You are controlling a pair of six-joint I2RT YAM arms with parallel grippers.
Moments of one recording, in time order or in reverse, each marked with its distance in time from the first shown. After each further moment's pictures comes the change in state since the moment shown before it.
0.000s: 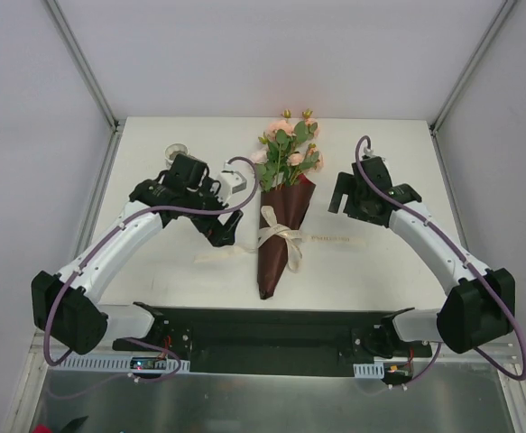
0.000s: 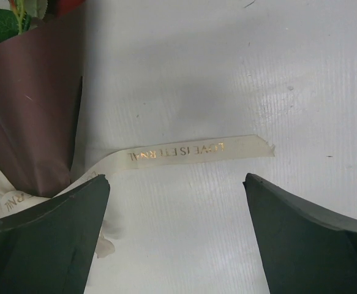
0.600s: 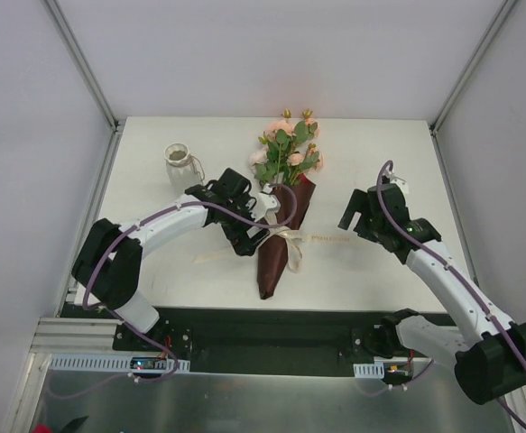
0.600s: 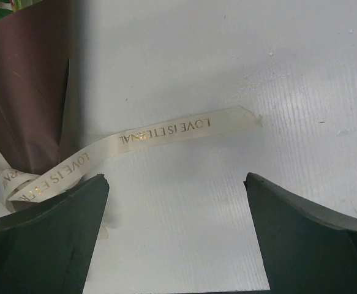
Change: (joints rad) left arm -0.158 0.335 -0.035 0.227 -0.054 0.110; right arm 0.000 -0.288 -0.251 0.046 0.027 0.099
